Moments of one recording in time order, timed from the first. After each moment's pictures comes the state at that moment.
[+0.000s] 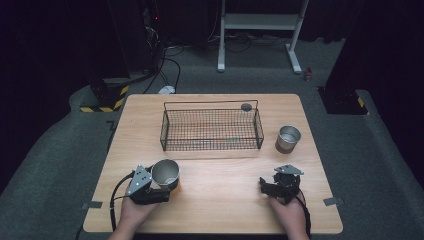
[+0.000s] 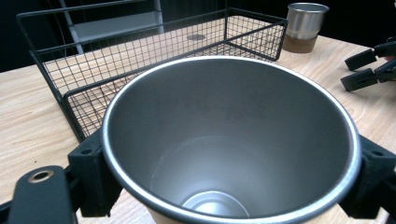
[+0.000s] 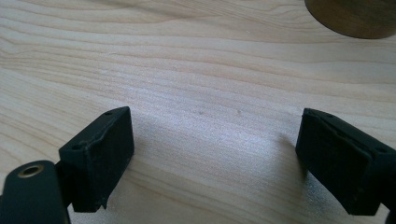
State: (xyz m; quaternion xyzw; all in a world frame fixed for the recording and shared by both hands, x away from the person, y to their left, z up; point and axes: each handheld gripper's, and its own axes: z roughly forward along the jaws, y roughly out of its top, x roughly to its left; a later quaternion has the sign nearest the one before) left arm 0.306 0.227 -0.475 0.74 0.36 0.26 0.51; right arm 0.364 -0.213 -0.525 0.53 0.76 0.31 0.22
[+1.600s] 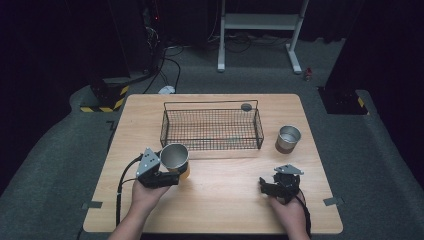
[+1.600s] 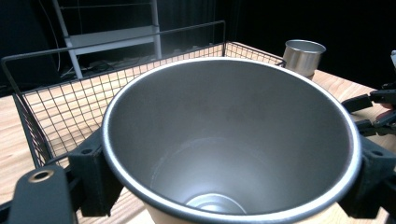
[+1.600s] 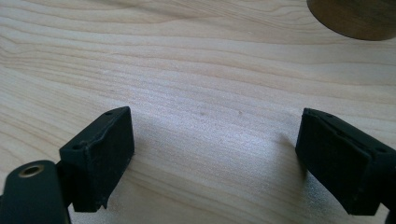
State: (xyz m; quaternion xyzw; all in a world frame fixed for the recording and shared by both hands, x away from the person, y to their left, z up) left arm 0.341 0.203 -0.443 0.72 0.36 0.25 0.53; right arm 0.365 -0.214 -0.525 0.53 0.76 0.31 0.22
